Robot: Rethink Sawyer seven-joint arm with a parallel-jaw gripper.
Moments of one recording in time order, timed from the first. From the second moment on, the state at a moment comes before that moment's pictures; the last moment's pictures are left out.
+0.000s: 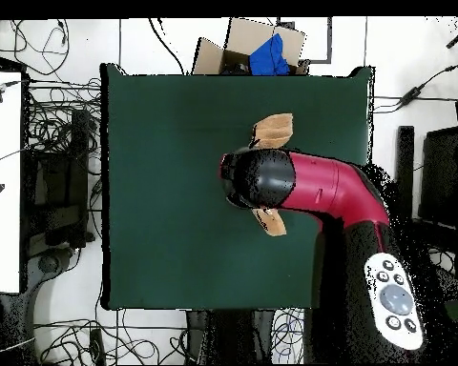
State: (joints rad) arm -0.44 -0.85 0.23 1.66 -0.14 0.74 1.71
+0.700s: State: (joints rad) arm -0.37 -0.85 0.19 1.73 -0.13 0.59 1.71
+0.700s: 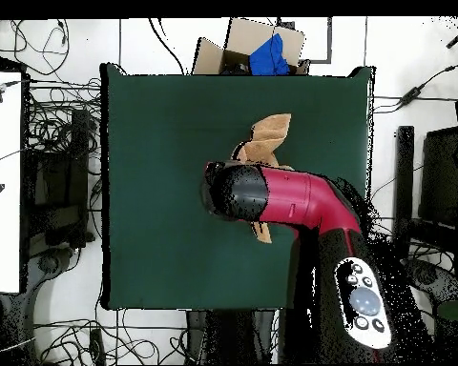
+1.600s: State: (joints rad) arm -0.11 -0.81 0.09 1.82 -0.02 0.41 1.74
